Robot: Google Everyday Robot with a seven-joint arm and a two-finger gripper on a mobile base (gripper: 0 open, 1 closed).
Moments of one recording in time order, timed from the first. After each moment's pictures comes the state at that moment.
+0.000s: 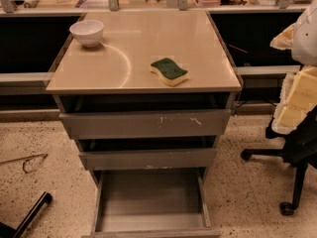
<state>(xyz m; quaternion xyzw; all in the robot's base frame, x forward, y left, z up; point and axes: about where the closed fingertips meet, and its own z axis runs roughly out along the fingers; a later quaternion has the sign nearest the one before) 0.438 -0.217 0.976 -0.60 0.78 -0.03 0.16</state>
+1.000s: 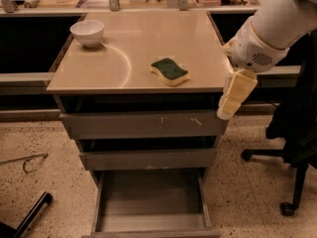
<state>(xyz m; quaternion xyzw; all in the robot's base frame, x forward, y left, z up) 0.522 -0.157 0.916 -0.62 0.75 0.03 0.20</state>
